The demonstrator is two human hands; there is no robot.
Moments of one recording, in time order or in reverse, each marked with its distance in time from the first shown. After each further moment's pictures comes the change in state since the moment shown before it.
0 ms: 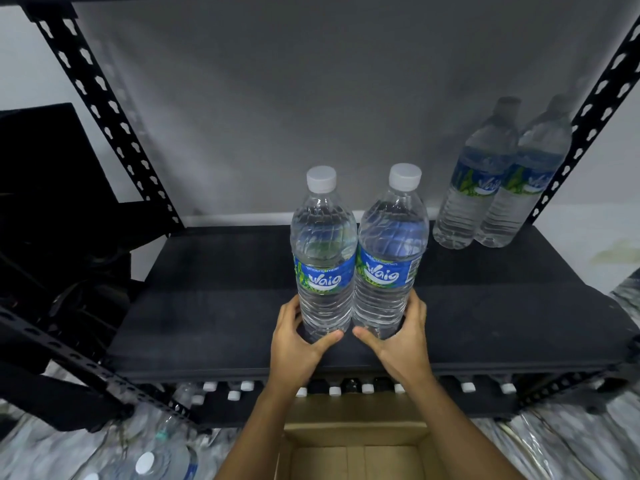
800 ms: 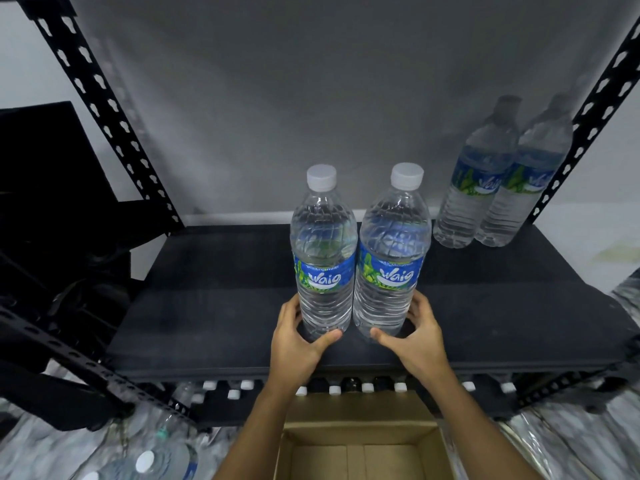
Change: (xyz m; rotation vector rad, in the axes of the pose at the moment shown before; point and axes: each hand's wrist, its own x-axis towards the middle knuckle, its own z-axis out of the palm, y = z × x) left_hand 0.000 0.001 0.001 -0.002 -0.002 -0.003; right_hand 0.009 0.016 -0.022 0.137 -0.105 0.077
